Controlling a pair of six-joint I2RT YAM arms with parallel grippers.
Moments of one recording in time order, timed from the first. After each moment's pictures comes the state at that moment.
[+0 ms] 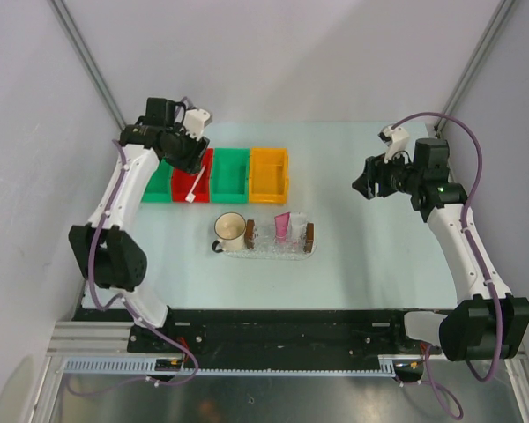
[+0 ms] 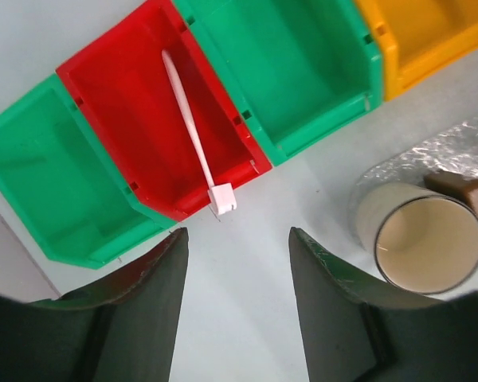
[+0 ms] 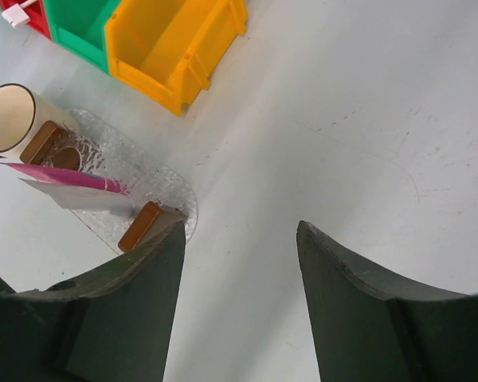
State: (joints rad) left arm -0.14 1.66 1.74 -0.96 0.18 0.41; right arm 0.05 1.23 1.15 -0.48 -0.55 -0.12
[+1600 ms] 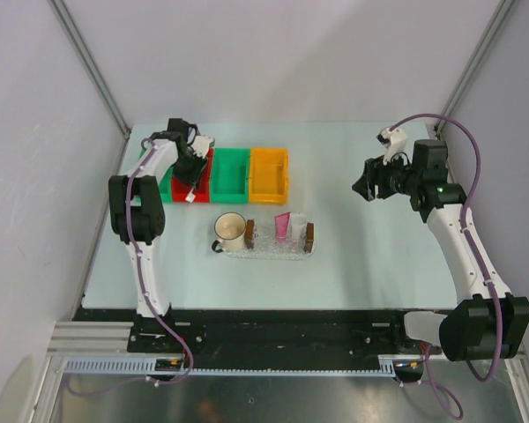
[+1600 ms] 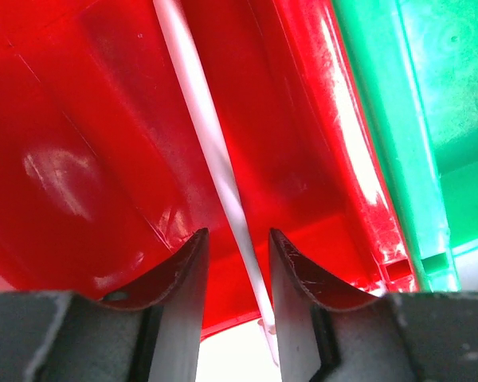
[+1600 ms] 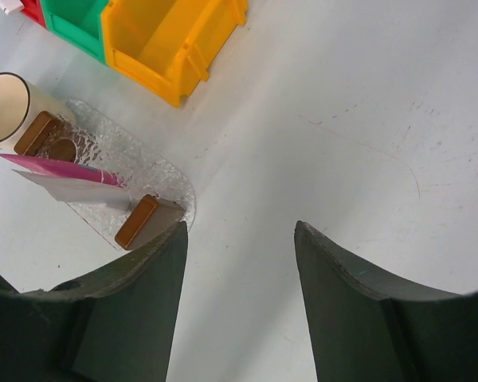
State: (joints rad) left arm -0.04 2.20 1.84 -0.86 0.13 0.41; right arm 0.05 1.23 1.14 -0.50 -0.54 -0.15
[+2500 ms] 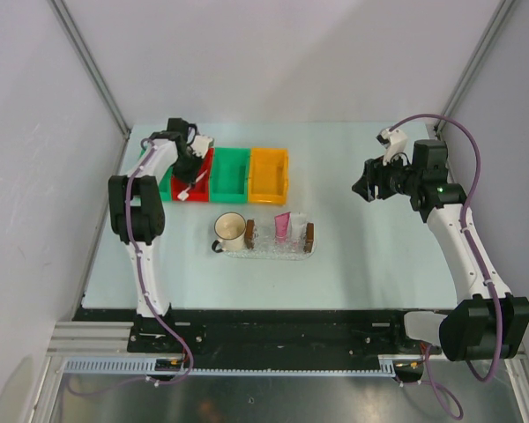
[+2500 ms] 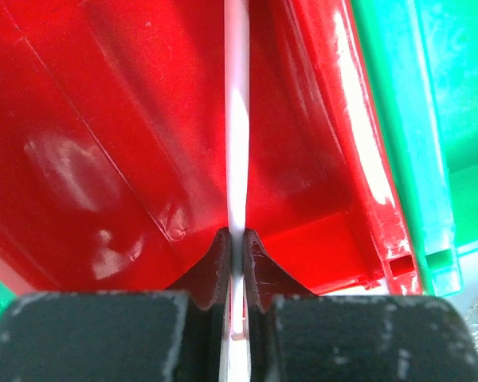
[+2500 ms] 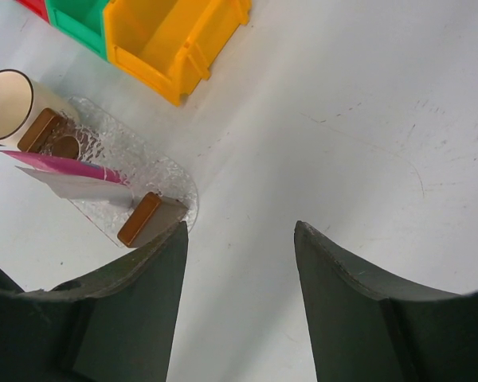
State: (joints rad) left arm -0.04 2.20 1.84 -0.85 0.12 0.41; right arm 0.05 1.23 1.14 -0.50 -0.55 -0.15
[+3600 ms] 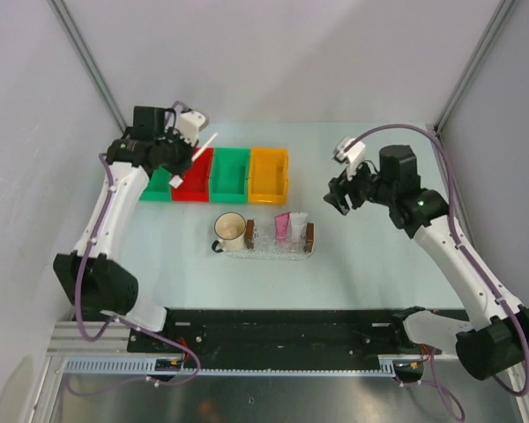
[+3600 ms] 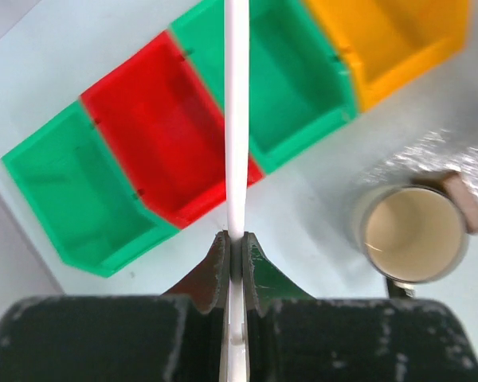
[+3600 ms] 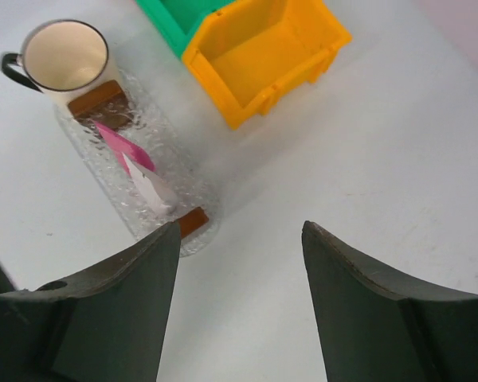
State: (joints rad) left arm -0.09 1.55 1.62 -0.86 0.23 0.46; right arm 0.33 1.16 1.16 -0.50 -0.46 -0.31
